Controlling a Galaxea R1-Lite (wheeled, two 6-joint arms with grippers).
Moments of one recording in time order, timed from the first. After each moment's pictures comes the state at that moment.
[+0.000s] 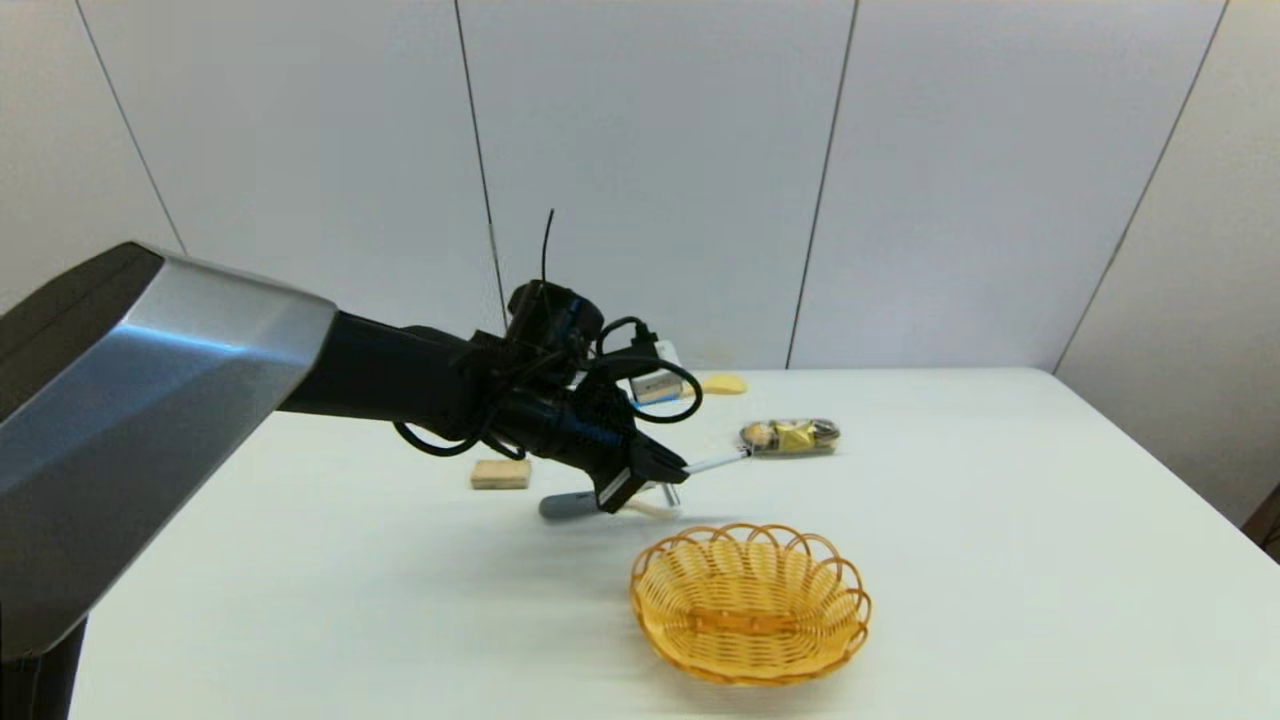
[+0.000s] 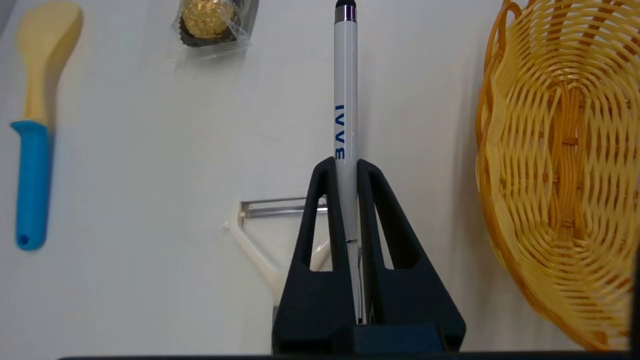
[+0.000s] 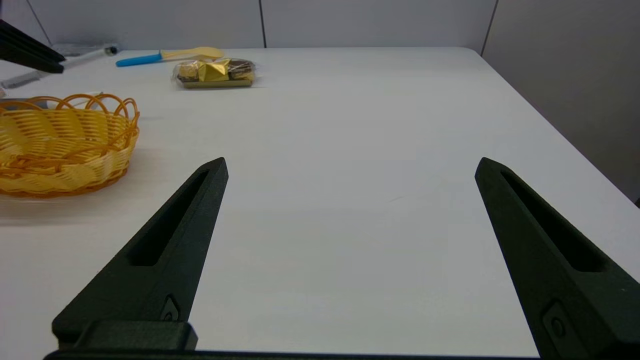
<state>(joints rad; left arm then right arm) -0.57 2.16 -1.48 0.09 -0.62 0.64 0.00 0.00 0.00 -0.01 0.00 0.00</state>
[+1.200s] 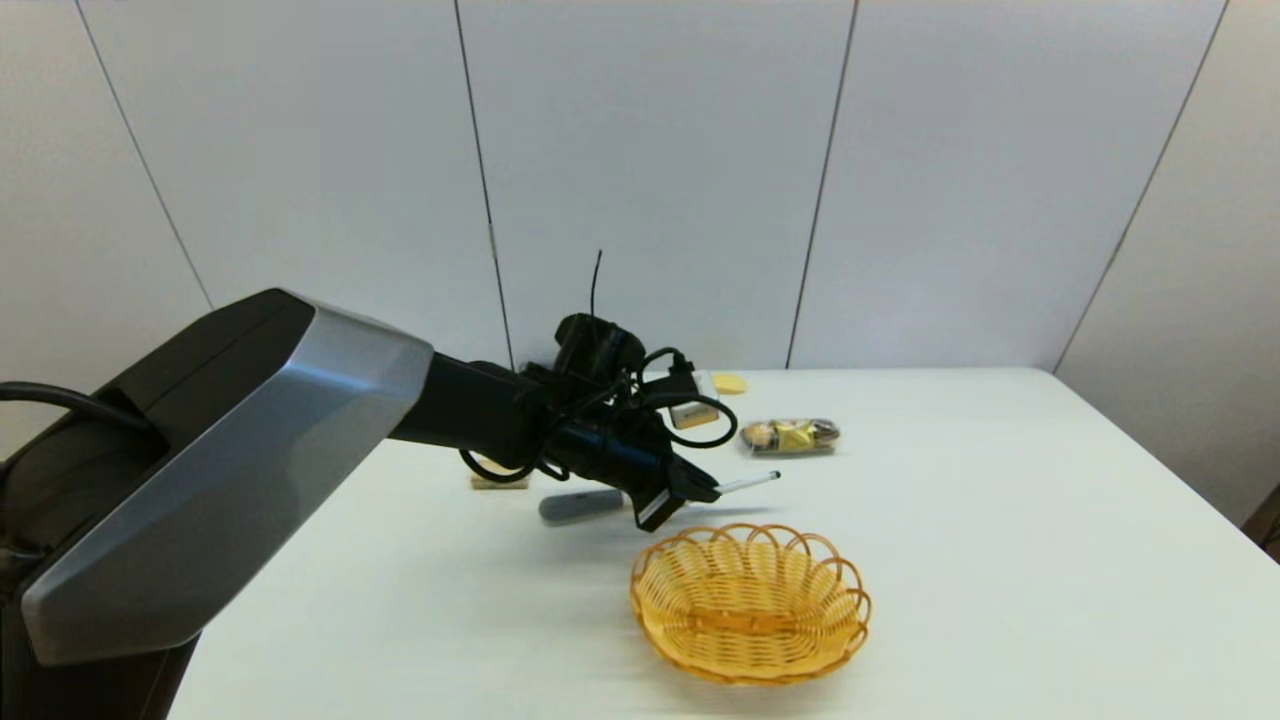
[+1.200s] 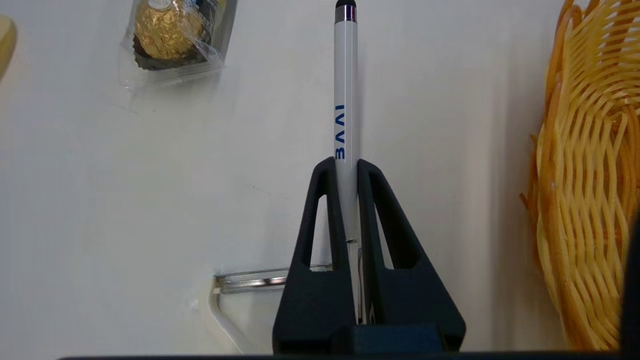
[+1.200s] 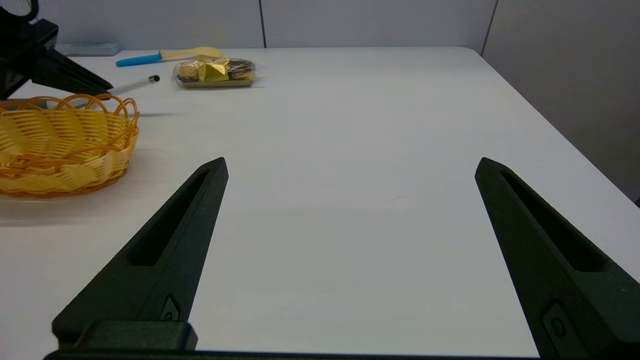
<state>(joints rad) -0.61 2.29 -1.54 0.01 -0.62 0.62 0.00 0.00 0.00 -0.01 0.00 0.00</state>
